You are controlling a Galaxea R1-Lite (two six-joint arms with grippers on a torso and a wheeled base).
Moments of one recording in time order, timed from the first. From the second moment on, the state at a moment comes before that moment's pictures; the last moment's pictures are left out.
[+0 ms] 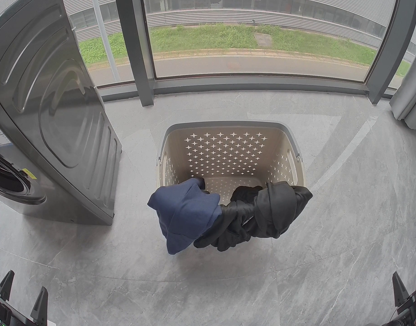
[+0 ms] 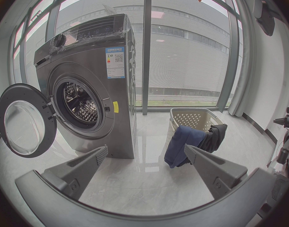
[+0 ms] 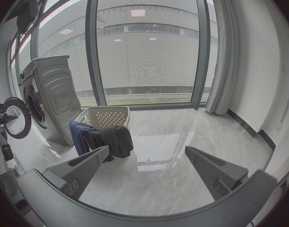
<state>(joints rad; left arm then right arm) 0.00 0.02 -0.02 0.00 0.01 -0.03 0.00 0.02 -0.02 0.00 -0.01 0.00</state>
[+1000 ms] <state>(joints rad) -0.01 0.02 -0.02 0.00 0.01 -0.03 0.00 0.03 -0.10 0.00 -0.01 0.00</state>
